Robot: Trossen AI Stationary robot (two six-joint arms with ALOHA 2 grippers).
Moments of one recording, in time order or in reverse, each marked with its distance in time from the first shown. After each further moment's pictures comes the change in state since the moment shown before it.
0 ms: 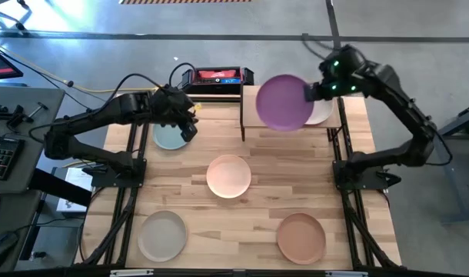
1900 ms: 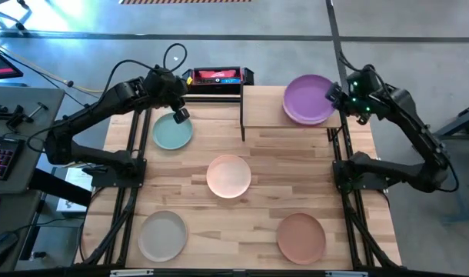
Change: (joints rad) left arm 0.240 0.001 0.000 0.060 -0.094 0.496; right arm -0.129 -0.323 -0.368 0.003 0.225 0.623
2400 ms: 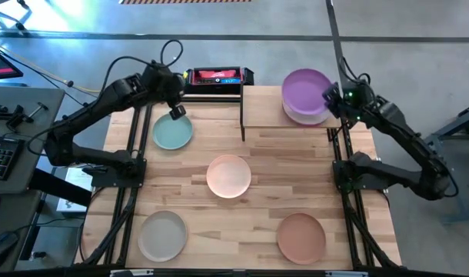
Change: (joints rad) left arm 0.079 0.000 0.000 -0.008 0.023 0.092; right arm 0.021 -0.123 -0.301 0.347 0.042 0.193
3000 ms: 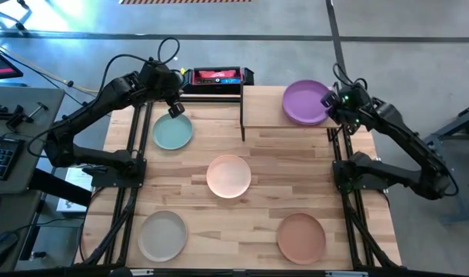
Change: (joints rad) left arm 0.045 0.000 0.000 0.000 0.034 -0.002; right arm 0.012 0.014 -0.018 -0.103 -0.011 0.011
